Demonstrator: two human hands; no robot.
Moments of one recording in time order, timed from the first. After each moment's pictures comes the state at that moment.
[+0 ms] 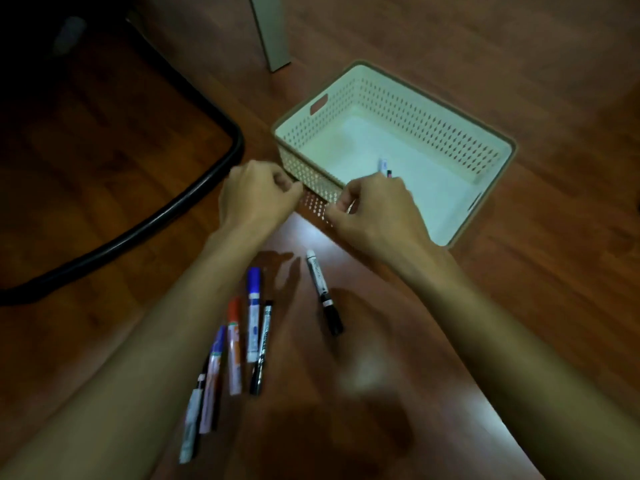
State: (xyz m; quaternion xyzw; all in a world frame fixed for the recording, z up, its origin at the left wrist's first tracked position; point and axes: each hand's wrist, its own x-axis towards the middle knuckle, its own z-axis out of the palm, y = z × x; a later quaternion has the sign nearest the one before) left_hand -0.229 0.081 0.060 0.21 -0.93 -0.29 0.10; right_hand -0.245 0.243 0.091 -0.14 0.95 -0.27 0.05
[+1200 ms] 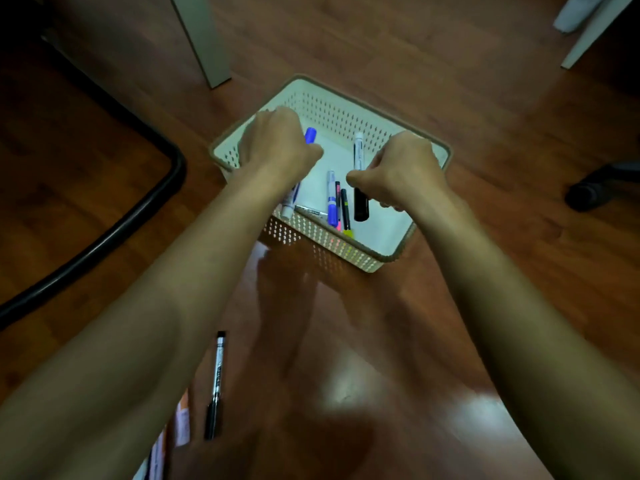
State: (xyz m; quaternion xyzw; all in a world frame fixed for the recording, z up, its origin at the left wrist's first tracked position) left_hand -0.297 0.119 0.098 0.17 -0.95 -0.24 0.05; right_hand -0.305 0.273 0.108 0.00 0.97 -0.24 0.09
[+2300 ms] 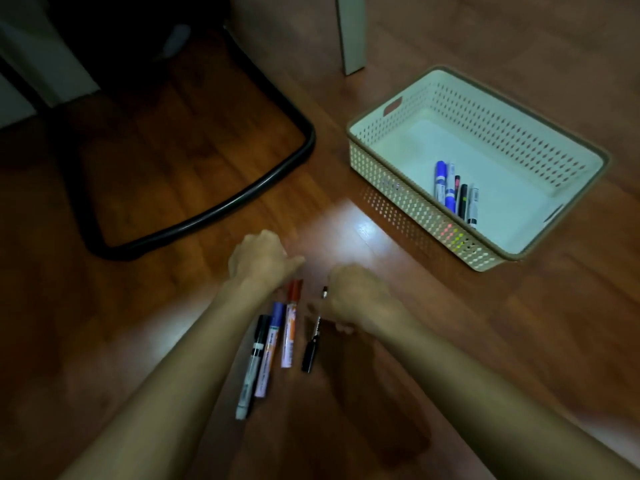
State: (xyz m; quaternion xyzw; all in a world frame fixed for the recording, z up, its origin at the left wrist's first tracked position) left_hand -0.066 0.012 0.019 0.40 -0.89 -0.20 -0.11; right_hand -0.114 0.151 0.029 -0.29 0.88 -0.12 0.36
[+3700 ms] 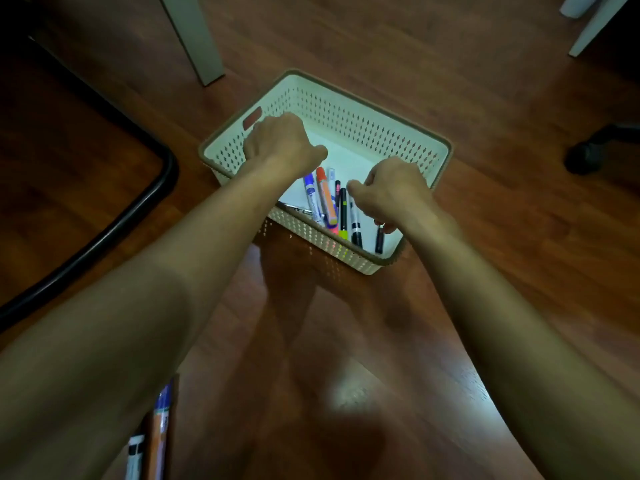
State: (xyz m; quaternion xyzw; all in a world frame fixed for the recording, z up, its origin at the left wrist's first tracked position) left_hand -0.309 0.117 0.079 0.19 -0.96 -0.18 -0.01; right_hand -0.295 0.276 0.070 -0.03 0.96 -0.25 0.13
